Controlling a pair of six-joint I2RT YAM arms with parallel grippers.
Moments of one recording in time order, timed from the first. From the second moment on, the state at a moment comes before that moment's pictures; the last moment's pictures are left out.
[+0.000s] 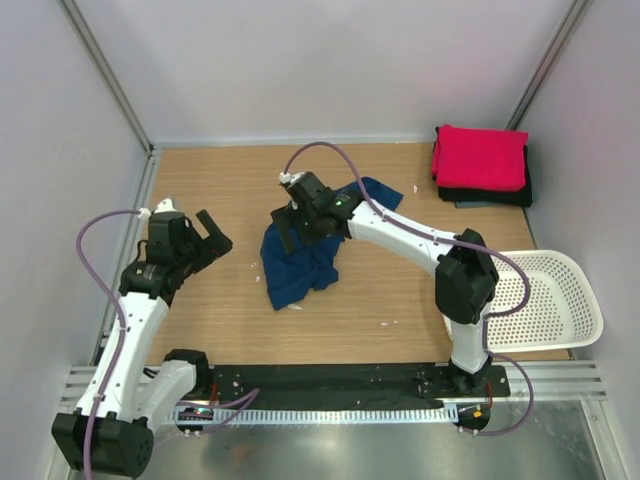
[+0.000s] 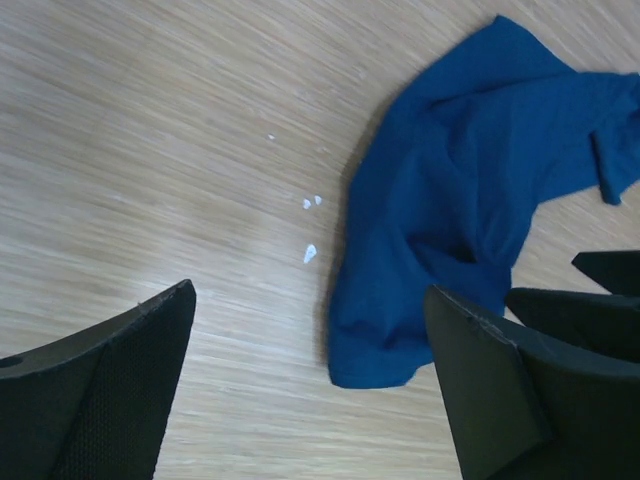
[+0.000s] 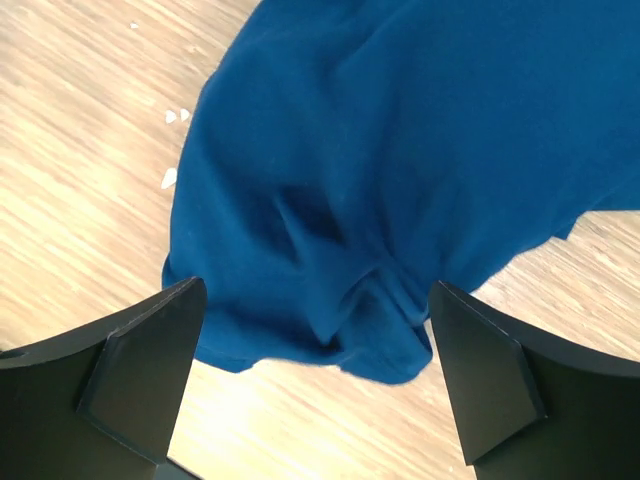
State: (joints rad) left arm -0.10 0.88 0.87 -0.70 -0.07 -0.62; right arm 0.84 1.93 1.67 -0.65 0.06 0.33
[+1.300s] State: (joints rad) left arm -0.75 1.52 1.17 -0.73 -0.48 -0.64; right arm 0.50 1.70 1.29 -0.59 0.01 0.41
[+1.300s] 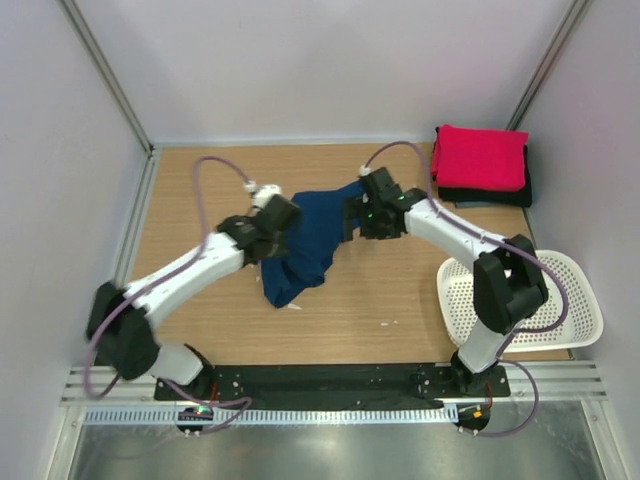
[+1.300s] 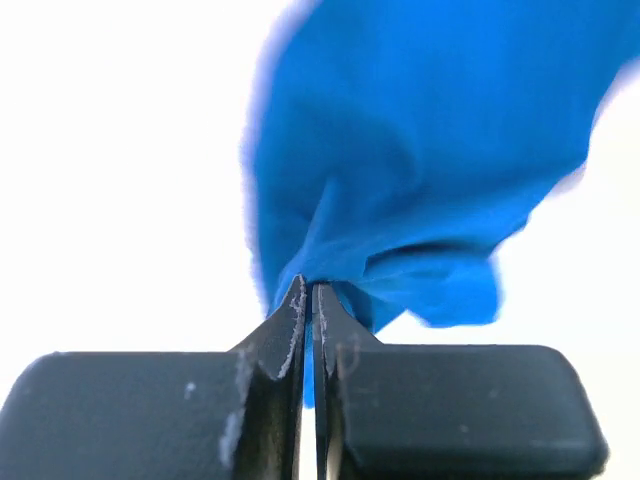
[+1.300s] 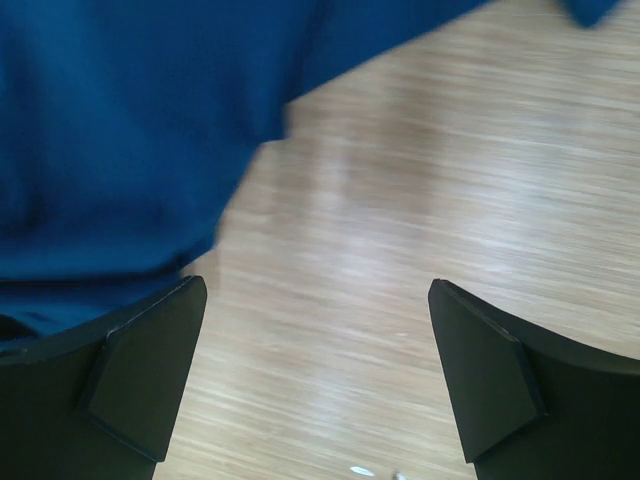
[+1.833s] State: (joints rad) left arm -0.37 0.72 0.82 -1.04 -0.54 -1.01; right arm 0.76 1.93 1.36 -0.40 0.05 0.42
